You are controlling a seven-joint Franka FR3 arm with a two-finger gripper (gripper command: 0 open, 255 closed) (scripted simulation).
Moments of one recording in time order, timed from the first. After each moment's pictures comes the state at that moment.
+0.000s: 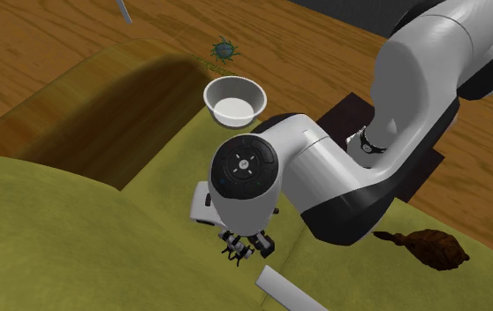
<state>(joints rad) 0.00 0.29 -0.10 -1.46 0.03 1.74 -0.03</state>
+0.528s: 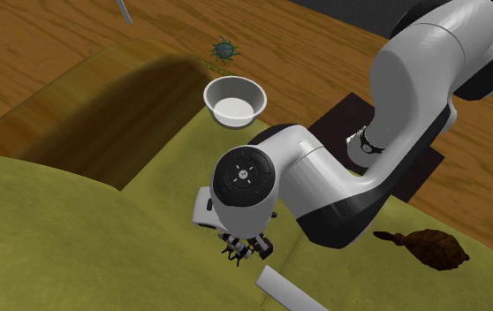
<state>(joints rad) 0.00 0.29 -0.10 -1.51 0.03 1.80 -0.03</state>
